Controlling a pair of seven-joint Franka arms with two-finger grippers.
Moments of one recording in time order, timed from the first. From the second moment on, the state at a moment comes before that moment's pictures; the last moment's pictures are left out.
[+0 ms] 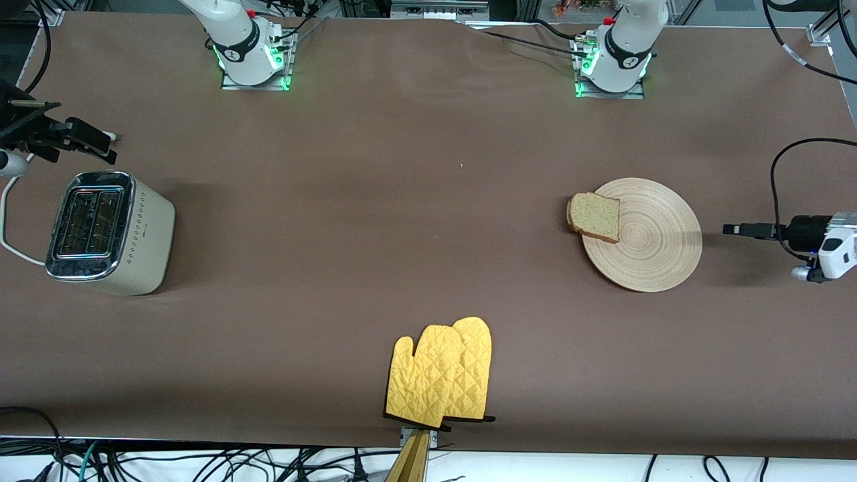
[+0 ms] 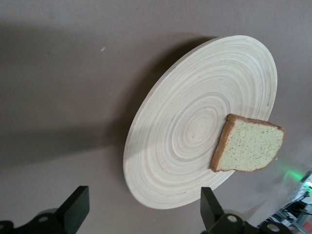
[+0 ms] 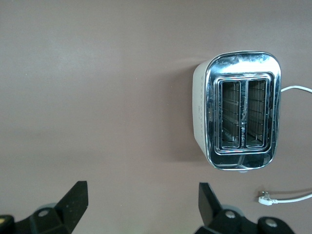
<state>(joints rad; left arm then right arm) 0.50 0.69 -0.04 -1.49 -0.33 1.57 0.50 0.03 -0.02 -0.06 -1.65 0.01 1.59 0.00</state>
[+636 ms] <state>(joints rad) 0.55 0.83 -0.06 -1.49 -0.45 1.57 0.68 0.03 -0.02 -0.06 -1.65 0.01 1.59 0.00</state>
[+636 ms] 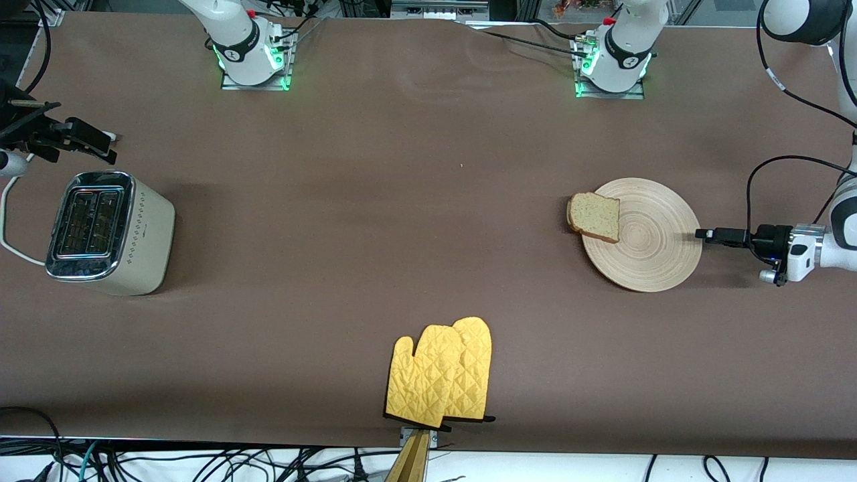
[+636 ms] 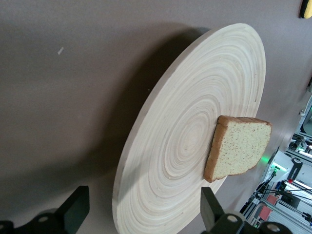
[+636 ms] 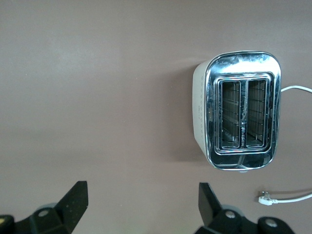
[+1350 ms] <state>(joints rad) 0.55 0.89 -0.08 -1.49 -0.50 1.57 0.72 0.03 -0.02 -0.06 -1.65 0.01 1.59 0.00</state>
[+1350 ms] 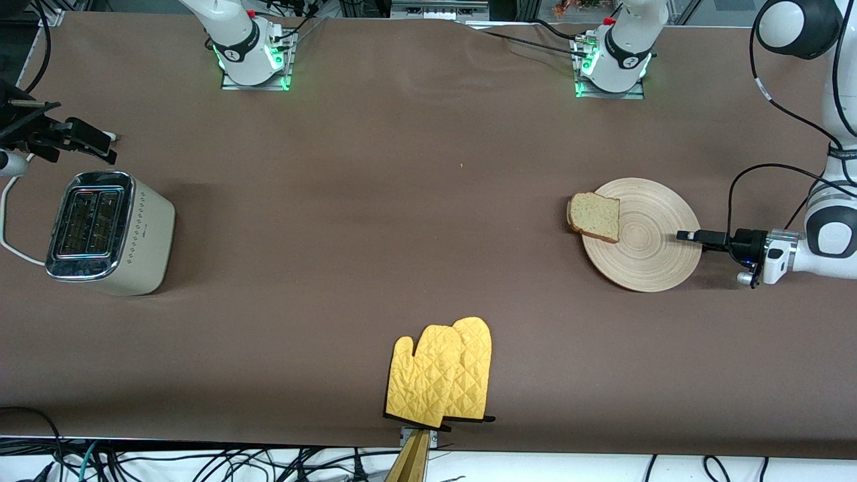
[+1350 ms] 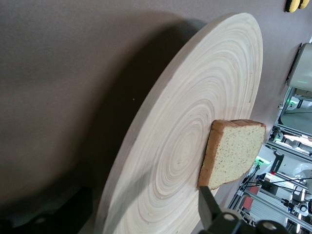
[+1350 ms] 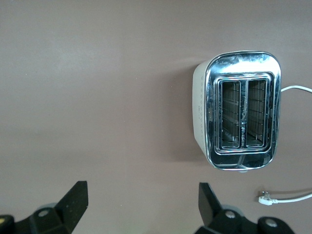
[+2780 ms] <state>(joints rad) 0.57 0.89 -0.11 -1.52 -0.54 1.61 0.89 0.03 -0.02 -0.06 -1.65 0.01 1.59 0.00</state>
